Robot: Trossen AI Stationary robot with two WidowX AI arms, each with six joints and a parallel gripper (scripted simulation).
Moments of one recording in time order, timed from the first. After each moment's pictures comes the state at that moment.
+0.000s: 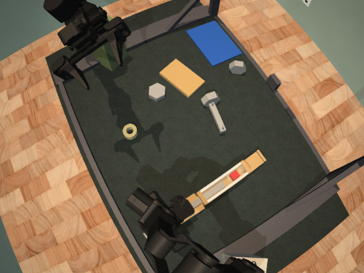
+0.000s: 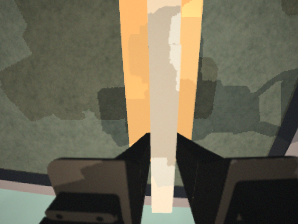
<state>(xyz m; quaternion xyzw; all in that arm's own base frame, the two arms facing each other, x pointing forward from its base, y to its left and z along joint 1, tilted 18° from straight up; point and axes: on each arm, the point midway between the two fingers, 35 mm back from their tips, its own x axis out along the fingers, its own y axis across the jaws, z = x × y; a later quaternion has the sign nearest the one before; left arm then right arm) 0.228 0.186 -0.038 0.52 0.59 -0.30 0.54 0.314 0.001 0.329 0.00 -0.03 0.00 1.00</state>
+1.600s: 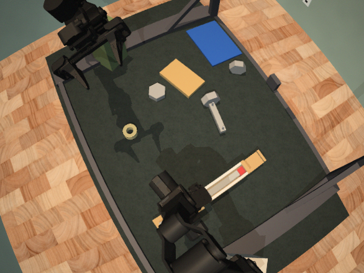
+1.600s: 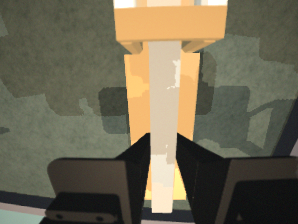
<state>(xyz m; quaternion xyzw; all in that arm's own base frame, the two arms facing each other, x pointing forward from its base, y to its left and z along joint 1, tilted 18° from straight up) 0.247 0.132 -0.051 0.53 0.59 -0.30 0.54 0.314 0.001 0.329 0.00 -0.03 0.00 1.00</state>
